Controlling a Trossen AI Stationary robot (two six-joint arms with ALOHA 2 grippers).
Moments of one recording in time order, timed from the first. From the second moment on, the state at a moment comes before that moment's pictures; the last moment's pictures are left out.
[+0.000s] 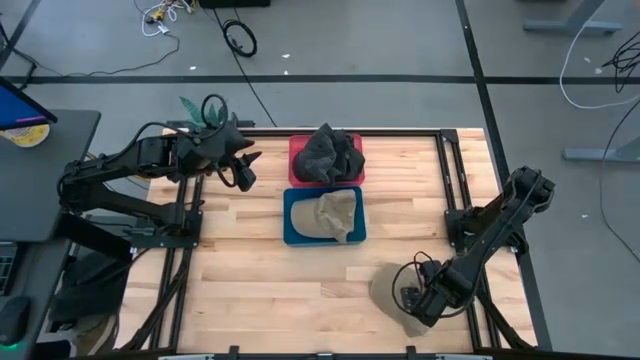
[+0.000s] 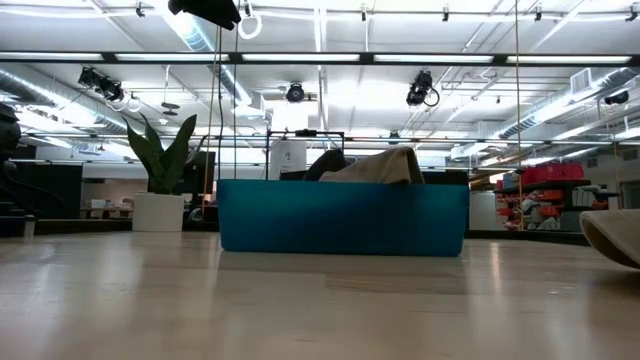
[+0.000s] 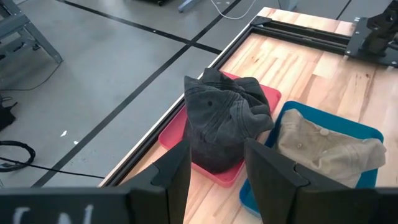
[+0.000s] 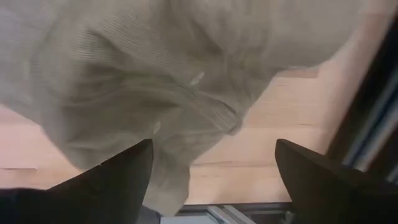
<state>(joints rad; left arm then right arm) 0.11 1.07 1.33 -0.86 -0.51 -0.20 0.86 1.56 0.99 -0.89 -0.20 2.37</state>
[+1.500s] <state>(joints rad) 0.09 1.33 1.33 -0.19 -0.36 -0.65 0.84 1.30 0.66 -0.58 0.50 1.87</state>
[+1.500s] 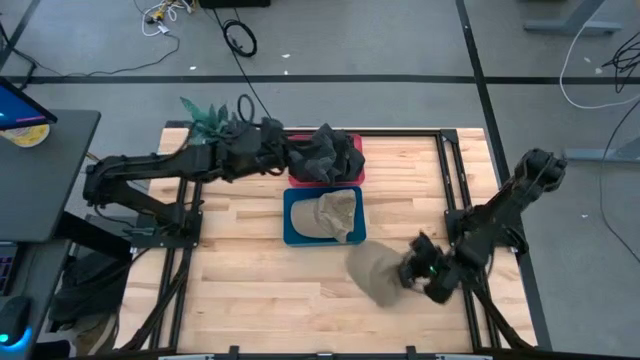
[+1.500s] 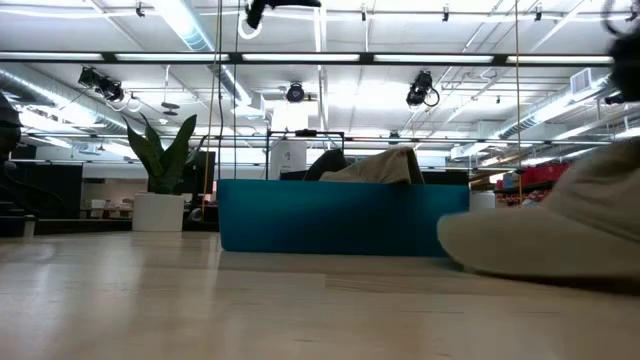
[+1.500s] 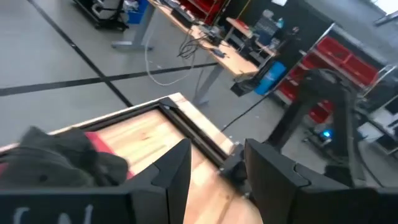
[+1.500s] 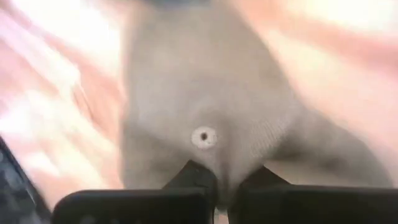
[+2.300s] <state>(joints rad) 0.05 1.30 1.33 -0.13 -0.13 -0.29 0.27 0.85 0.81 -0.11 0.27 1.11</state>
